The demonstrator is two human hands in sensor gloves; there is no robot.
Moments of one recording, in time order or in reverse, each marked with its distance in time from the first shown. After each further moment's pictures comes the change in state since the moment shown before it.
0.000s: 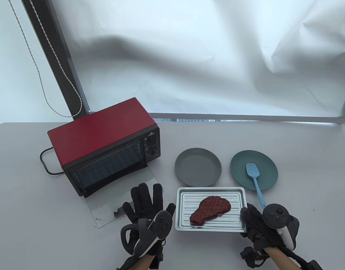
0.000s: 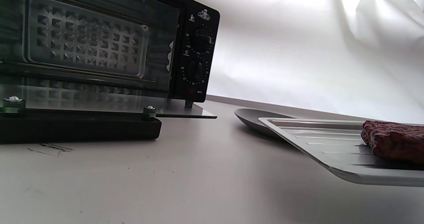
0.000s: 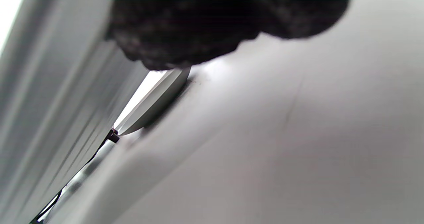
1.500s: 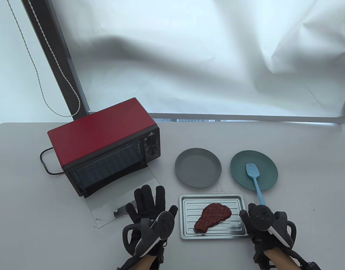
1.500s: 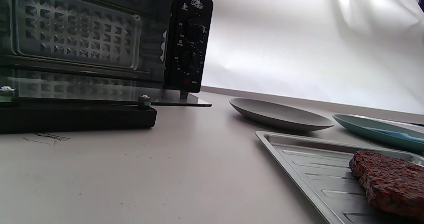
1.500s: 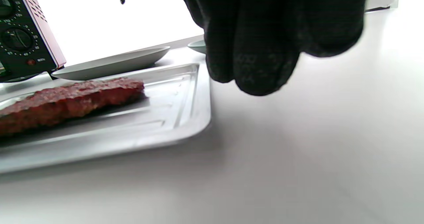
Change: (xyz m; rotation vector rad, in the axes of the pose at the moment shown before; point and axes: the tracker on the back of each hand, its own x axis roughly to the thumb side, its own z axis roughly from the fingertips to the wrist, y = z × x) left_hand 0.004 -0.008 -0.001 -0.040 -0.027 -0.014; right_hand 0.023 -0.007 0.008 -0.063 -0.065 0.559
